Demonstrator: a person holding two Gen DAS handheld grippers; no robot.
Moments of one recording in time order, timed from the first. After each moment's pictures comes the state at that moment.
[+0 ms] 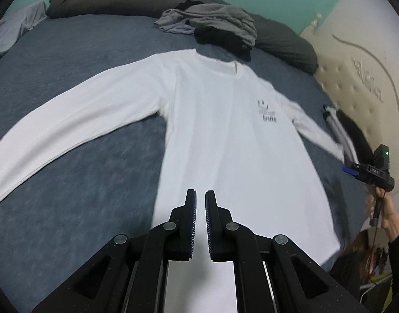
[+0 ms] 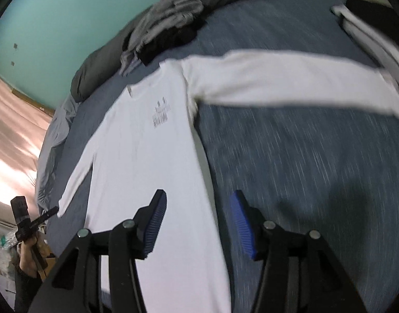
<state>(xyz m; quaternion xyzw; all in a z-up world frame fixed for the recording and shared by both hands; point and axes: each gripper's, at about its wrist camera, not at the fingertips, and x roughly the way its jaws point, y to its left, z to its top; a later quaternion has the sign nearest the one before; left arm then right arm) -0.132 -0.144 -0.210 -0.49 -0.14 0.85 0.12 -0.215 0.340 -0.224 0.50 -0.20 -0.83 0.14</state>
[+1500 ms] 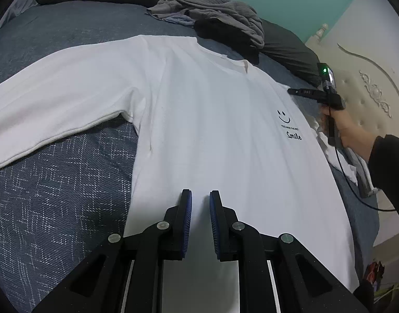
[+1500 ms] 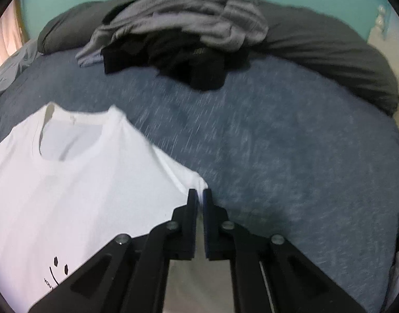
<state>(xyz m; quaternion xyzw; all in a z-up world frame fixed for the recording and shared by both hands) -0.226 -0.114 -0.314 -0.45 -0.17 0.86 0.14 -0.555 0.236 -0.297 0.44 0.09 -0.88 0.11</state>
